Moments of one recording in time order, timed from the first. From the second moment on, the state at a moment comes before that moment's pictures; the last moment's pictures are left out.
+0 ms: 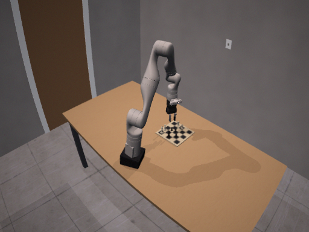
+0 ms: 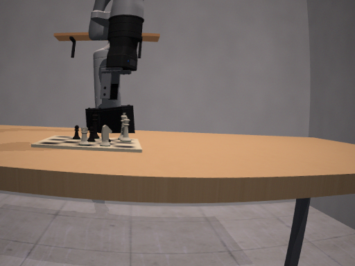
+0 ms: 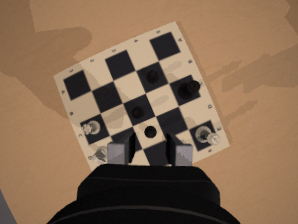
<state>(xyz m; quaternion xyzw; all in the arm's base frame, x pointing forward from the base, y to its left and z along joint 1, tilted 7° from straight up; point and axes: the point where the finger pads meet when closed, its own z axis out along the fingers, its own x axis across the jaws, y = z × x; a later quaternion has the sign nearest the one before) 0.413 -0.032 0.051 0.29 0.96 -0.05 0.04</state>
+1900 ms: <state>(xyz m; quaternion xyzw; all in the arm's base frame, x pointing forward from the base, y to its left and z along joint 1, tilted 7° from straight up) 0.416 -0.035 0.029 0.28 0.96 -0.05 0.04</state>
